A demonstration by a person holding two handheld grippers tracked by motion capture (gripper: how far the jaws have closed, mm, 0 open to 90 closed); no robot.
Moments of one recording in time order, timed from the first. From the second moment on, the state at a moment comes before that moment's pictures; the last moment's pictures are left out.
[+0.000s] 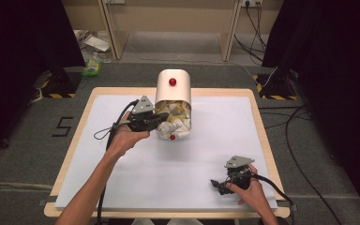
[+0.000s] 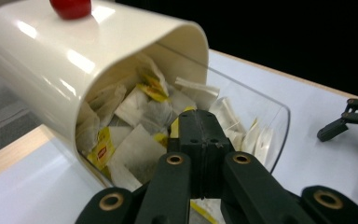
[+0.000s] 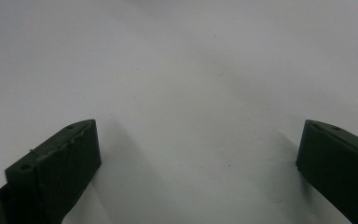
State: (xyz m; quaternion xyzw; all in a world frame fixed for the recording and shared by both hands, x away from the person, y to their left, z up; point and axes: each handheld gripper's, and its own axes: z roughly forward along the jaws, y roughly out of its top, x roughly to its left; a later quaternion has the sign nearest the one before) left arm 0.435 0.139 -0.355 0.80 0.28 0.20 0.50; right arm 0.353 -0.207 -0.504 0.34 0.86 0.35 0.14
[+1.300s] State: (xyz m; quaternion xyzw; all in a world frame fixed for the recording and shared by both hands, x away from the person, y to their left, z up) left arm 0.417 0.184 -0.284 0.75 0.28 0.23 0.56; right arm 0.353 -0.207 -0.504 0.34 0.86 0.35 0.14
